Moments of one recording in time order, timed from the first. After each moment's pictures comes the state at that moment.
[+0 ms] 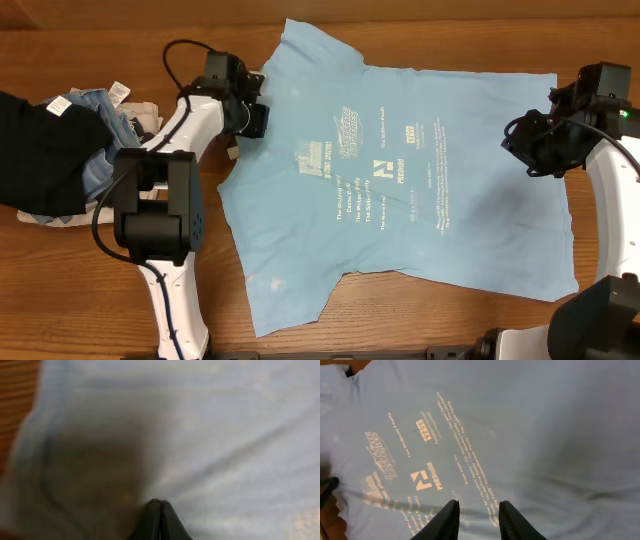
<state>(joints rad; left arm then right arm) -0.08 2.24 1.62 -0.57 0.20 0.07 -0.26 1.60 1.41 -1.06 -0.28 0.33</state>
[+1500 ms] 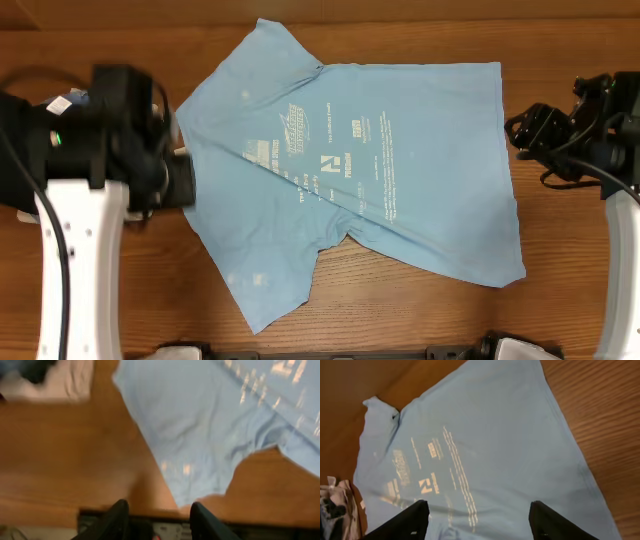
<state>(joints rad) -0.02 1.42 1.68 -1.67 0.03 -0.18 -0.26 1.36 1.43 -1.07 -0.35 0.33</state>
